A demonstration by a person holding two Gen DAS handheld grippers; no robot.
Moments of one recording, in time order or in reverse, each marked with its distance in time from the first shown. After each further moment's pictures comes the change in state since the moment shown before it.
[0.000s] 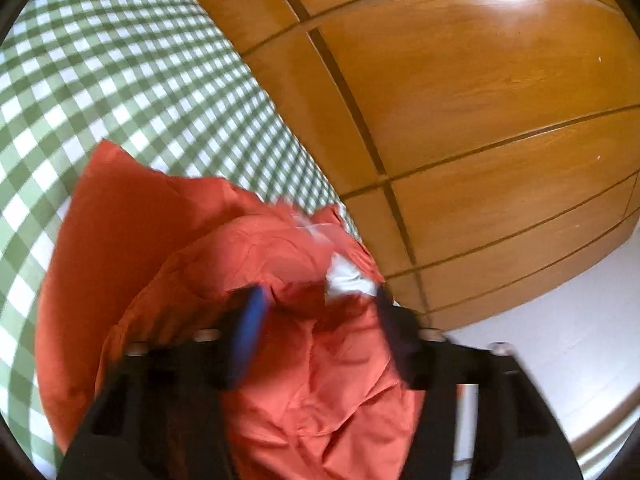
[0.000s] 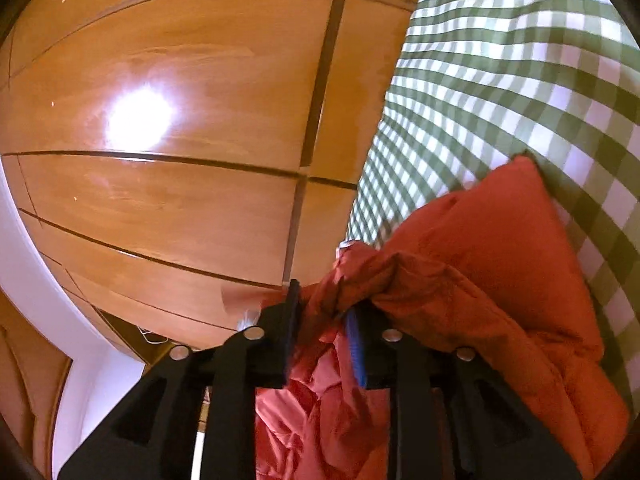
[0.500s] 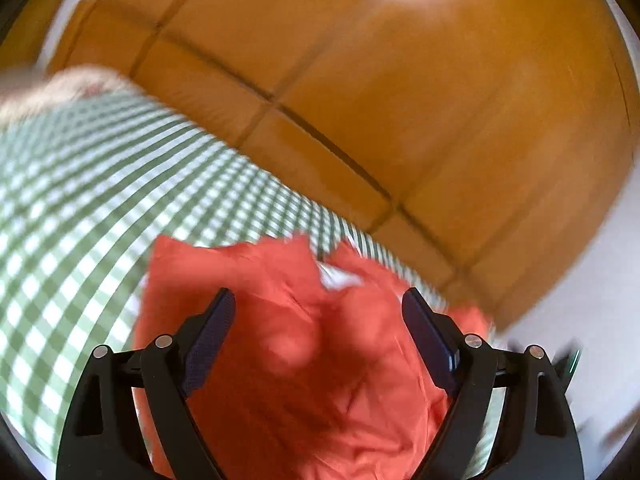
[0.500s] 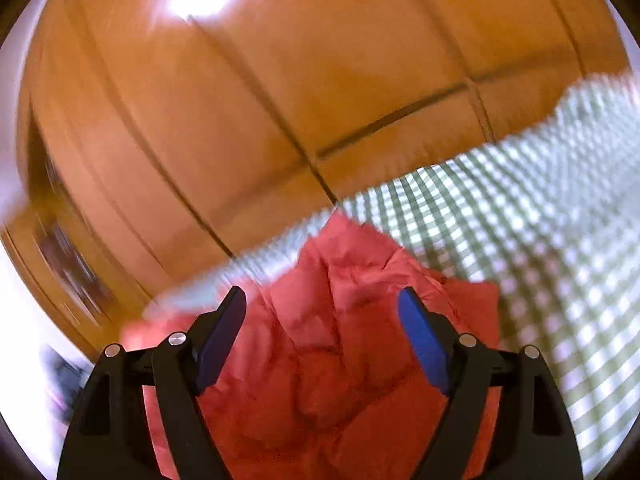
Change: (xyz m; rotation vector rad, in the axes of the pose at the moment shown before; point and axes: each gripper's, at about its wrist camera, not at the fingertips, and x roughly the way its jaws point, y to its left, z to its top) left arm -0.062 -0.067 -0.057 0.439 -0.167 0.230; right arm 0.016 0.134 -0.076 -0.866 0.088 -0.516
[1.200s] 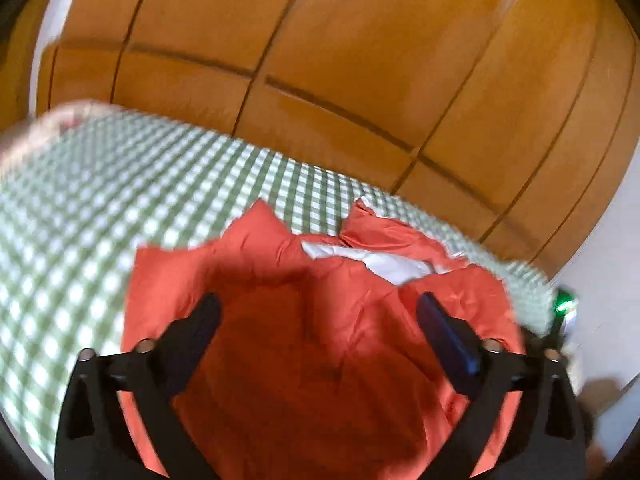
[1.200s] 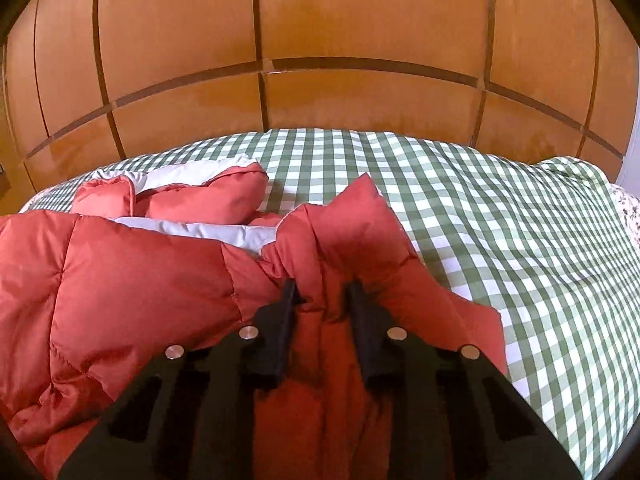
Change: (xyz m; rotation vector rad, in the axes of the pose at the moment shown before) left arm 0.059 -0.035 0.001 0.165 0.107 0.189; right arm 0.111 0.002 -0.033 -0.165 0.119 -0.323
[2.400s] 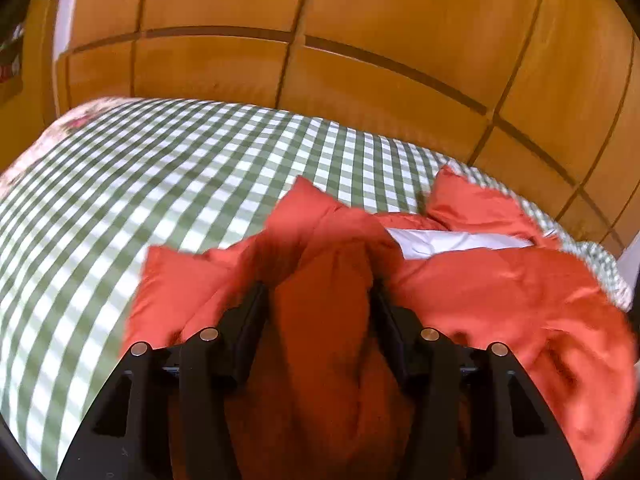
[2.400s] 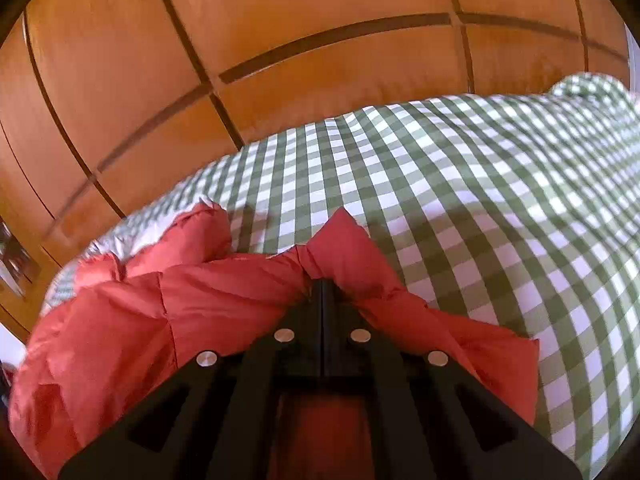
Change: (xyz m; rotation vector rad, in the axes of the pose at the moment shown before) left arm 0.073 0.026 -0.003 -0.032 0.061 0.178; right arm 0.045 -0.060 0.020 0.287 0.023 0.173
